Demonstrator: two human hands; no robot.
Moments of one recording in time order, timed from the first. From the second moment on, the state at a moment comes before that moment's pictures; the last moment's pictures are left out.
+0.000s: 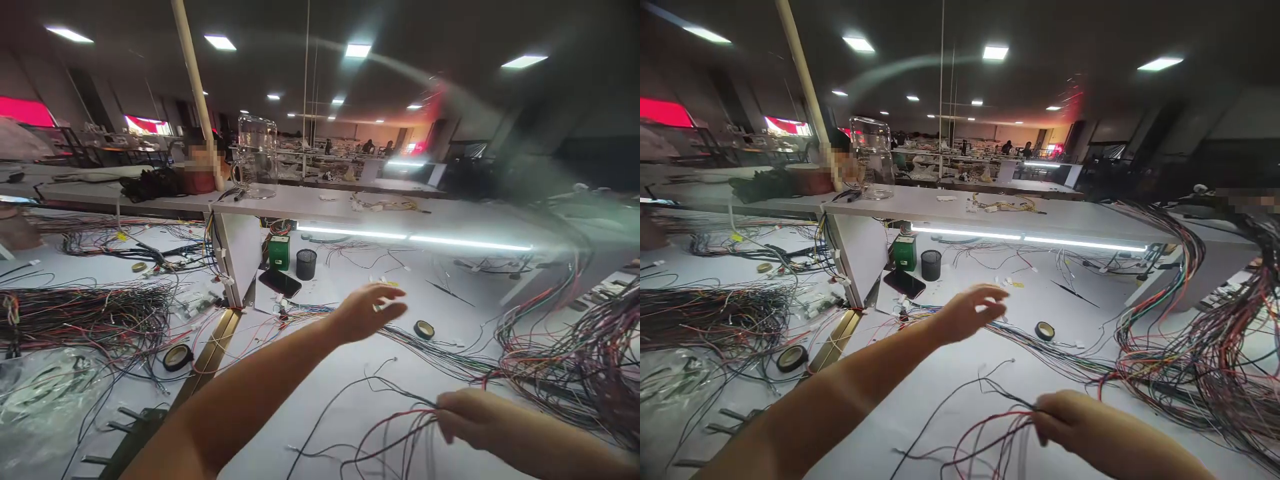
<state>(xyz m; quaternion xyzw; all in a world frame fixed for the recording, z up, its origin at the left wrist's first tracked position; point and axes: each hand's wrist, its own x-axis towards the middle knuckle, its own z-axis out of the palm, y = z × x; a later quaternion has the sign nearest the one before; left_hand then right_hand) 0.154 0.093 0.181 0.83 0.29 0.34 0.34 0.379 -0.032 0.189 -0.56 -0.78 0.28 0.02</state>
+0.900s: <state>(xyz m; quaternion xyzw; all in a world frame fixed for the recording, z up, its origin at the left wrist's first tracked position) -0.040 0.030 0.214 0.90 0.43 0.03 0.08 0.315 -0.038 0.134 -0.51 -0.83 0.05 0.24</state>
